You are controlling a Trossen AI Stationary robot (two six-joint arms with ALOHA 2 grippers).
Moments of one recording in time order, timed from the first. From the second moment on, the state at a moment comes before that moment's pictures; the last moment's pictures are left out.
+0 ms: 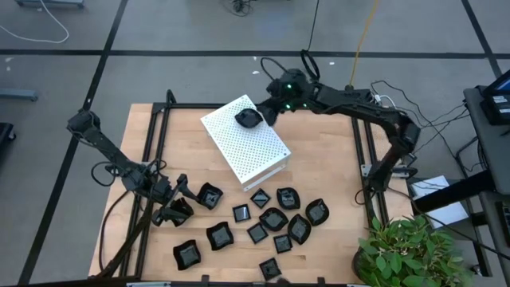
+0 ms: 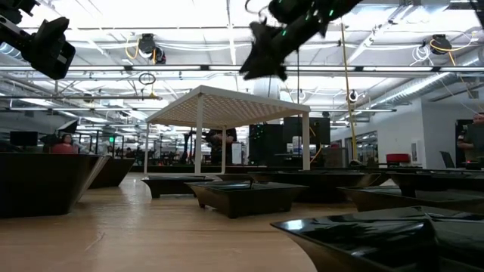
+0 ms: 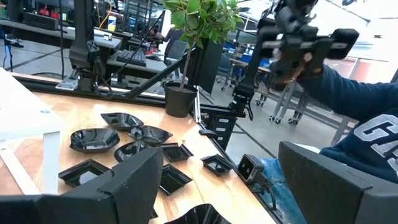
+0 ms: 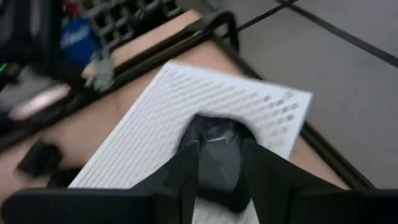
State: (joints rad) left arm -0.74 0.58 0.02 0.65 -0.34 -0.24; right arm -0.49 1.68 1.50 -0.37 -0.24 0.17
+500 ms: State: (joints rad) left arm -0.74 0.58 0.02 0.65 -0.34 -0.24; right arm -0.02 1.37 1.37 -0.77 0.16 0.18
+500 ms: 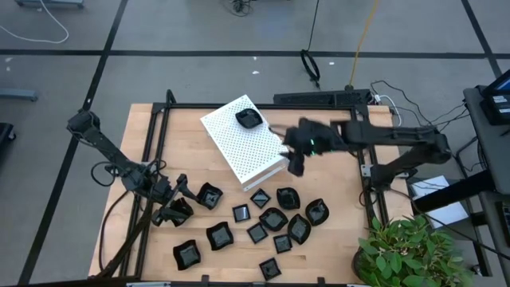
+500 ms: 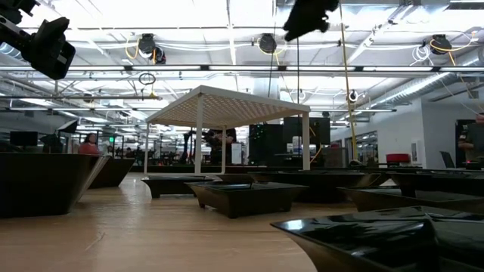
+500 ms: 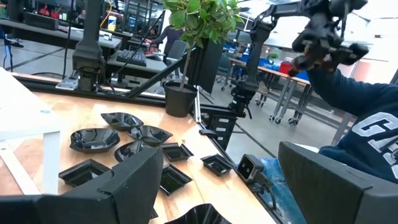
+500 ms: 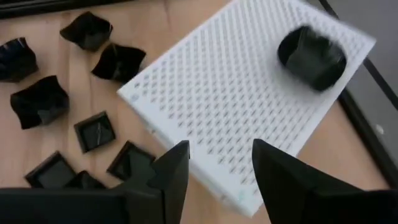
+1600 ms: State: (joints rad) left arm -0.74 0.58 0.02 0.65 -0.34 -0.24; right arm 0.26 1.21 0.74 -0.58 0.28 0.69
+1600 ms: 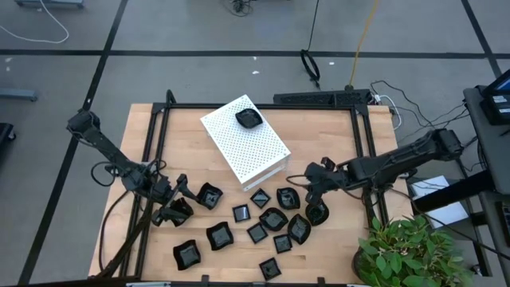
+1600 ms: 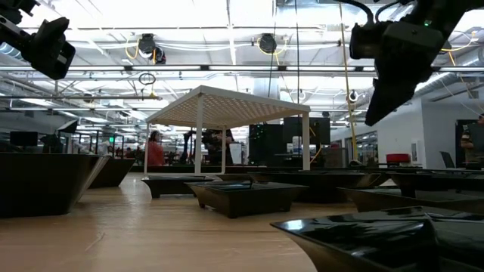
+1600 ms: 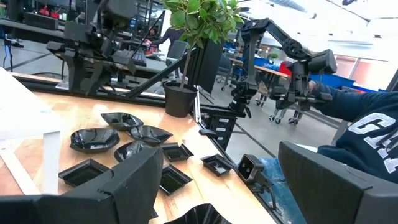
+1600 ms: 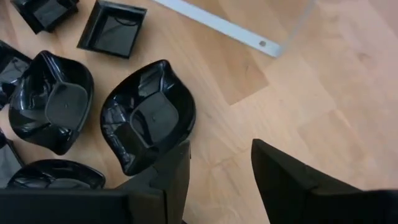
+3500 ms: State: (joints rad) left arm -0.74 0.58 0.02 0.65 -0.34 -0.24; right arm 0.29 1.51 0.74 -0.36 0.26 0.78
